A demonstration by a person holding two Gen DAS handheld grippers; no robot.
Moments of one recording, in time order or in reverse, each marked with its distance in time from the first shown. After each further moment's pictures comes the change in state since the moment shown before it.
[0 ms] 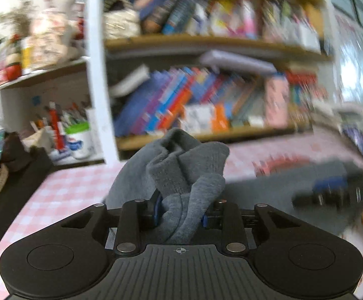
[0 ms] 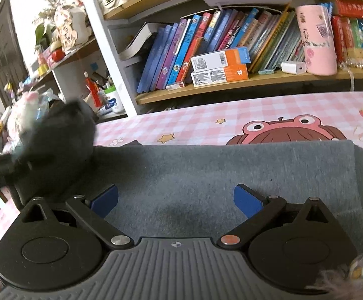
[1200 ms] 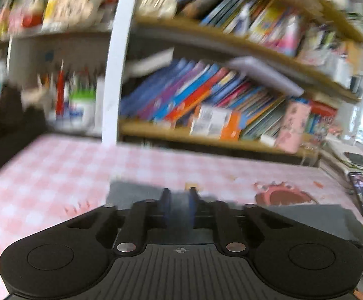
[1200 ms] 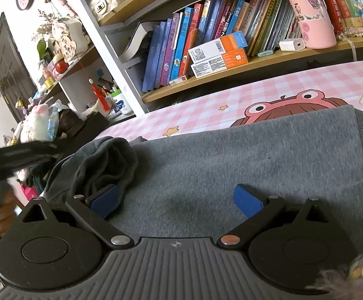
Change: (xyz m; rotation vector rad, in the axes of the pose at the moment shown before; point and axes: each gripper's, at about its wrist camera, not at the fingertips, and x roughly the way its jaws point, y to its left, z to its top) left arm 0.043 0.027 0.020 -0.333 0.048 -0.022; right arm -0.001 -0.024 -0.010 0.103 0.011 0.100
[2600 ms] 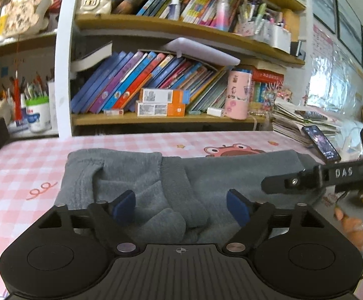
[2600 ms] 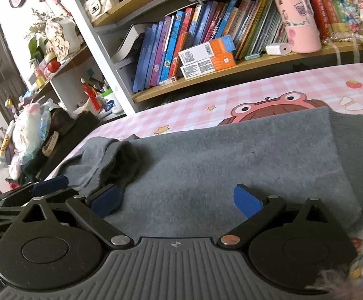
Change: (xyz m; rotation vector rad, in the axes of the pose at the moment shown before) left arm -0.039 -0.033 -0.057 0.229 -0.042 -0.172; right arm -0.027 0.008 -0.005 -0.001 -0.001 -0.078
